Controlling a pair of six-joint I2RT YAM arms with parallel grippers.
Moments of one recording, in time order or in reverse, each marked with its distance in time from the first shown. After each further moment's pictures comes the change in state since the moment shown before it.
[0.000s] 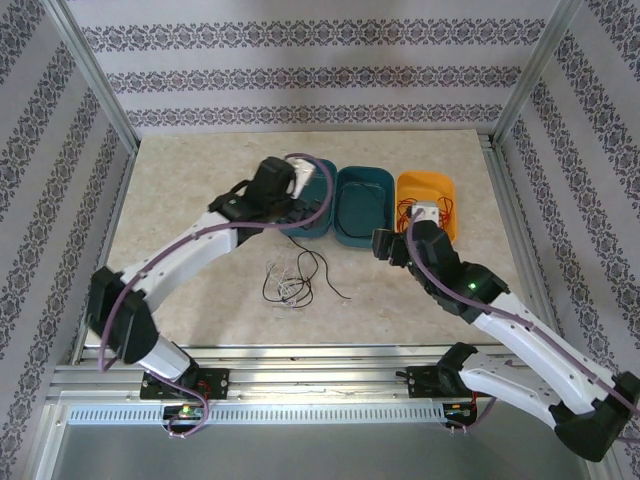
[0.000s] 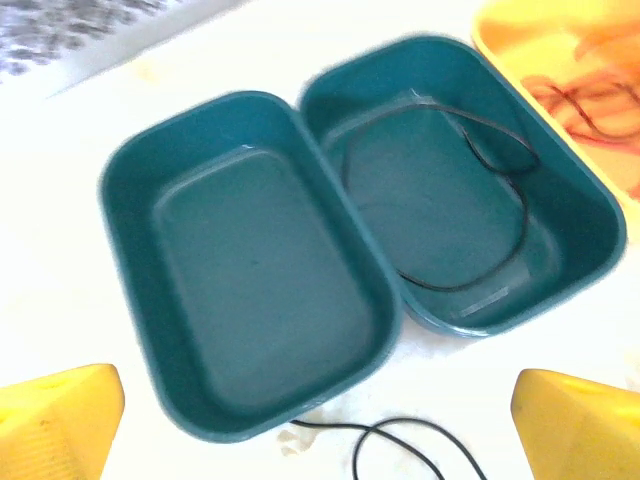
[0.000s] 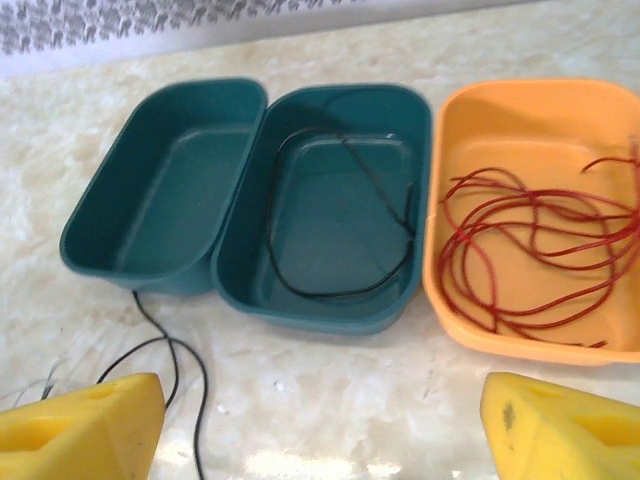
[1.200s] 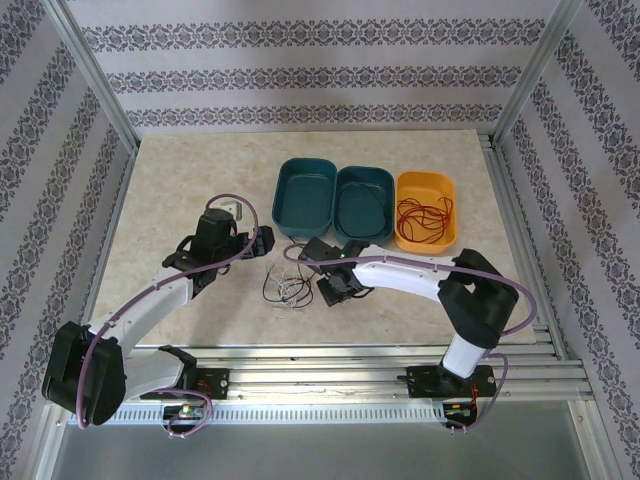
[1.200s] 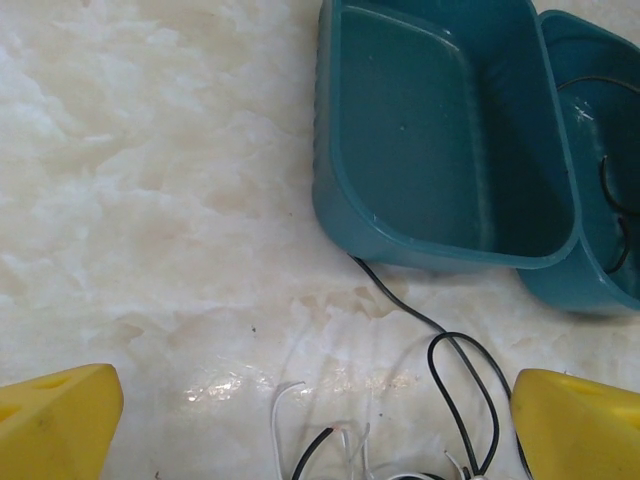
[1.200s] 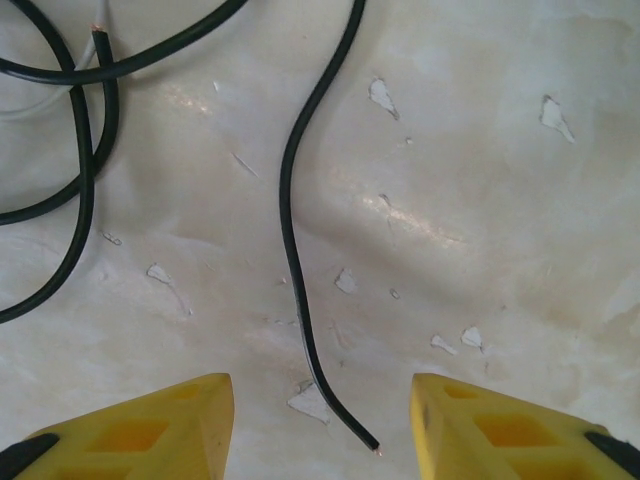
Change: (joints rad) left arm 0.225 -0.331 -0.613 0.269 0.118 -0.438; right arm 0.227 0.827 0.253 -0.221 -0.227 -0.074
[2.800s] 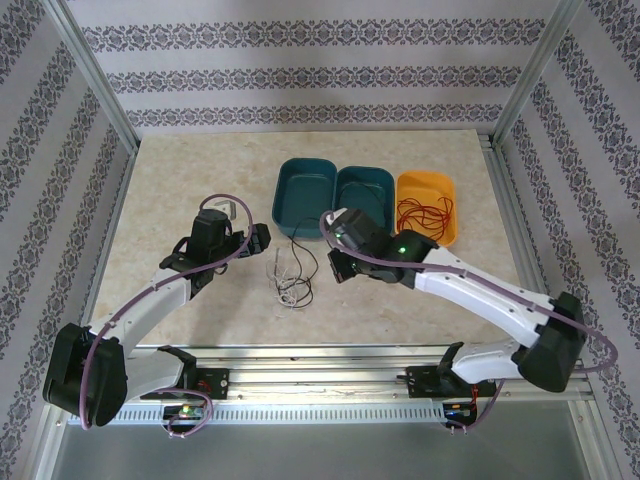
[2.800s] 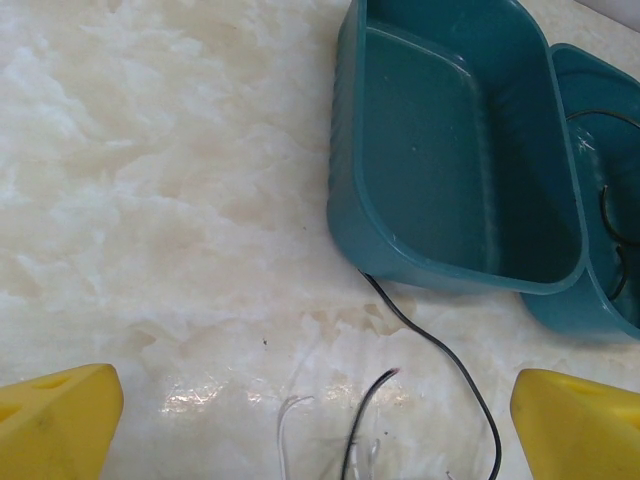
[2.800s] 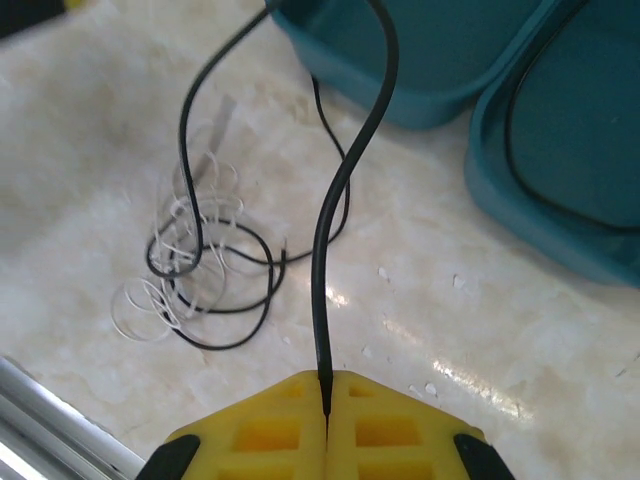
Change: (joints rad) left arm 0.040 -0.006 -0.028 0.042 0.018 -0.030; right arm -0.039 -0.426 0.054 0.031 -0.030 -0.077
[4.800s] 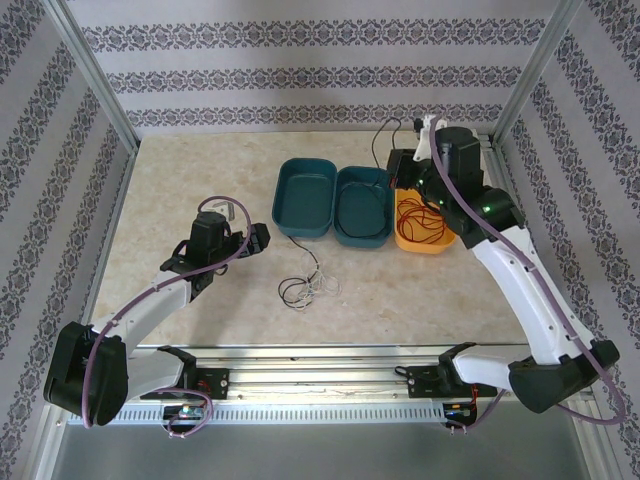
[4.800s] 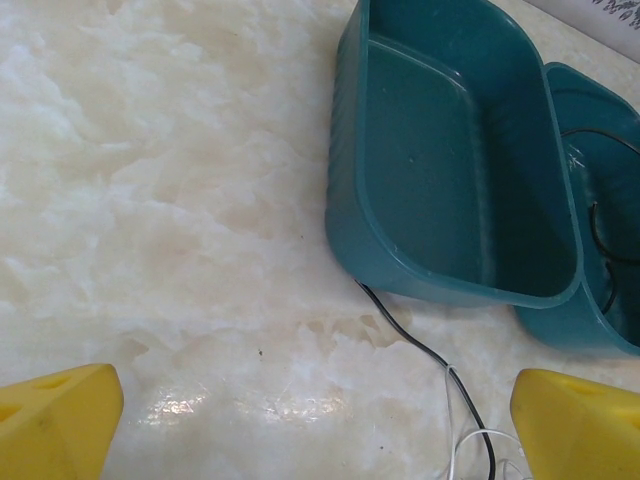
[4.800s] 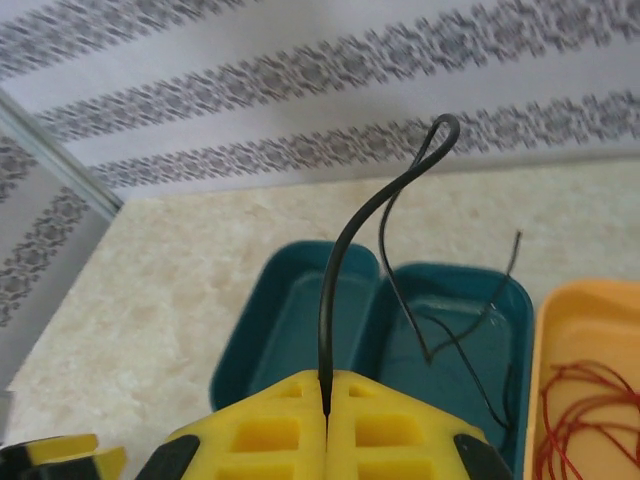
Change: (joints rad) left arm 0.012 0.004 -0.039 0.075 0.014 -0.025; right arm -0.517 -0.061 0.269 0.144 -0.151 0.032
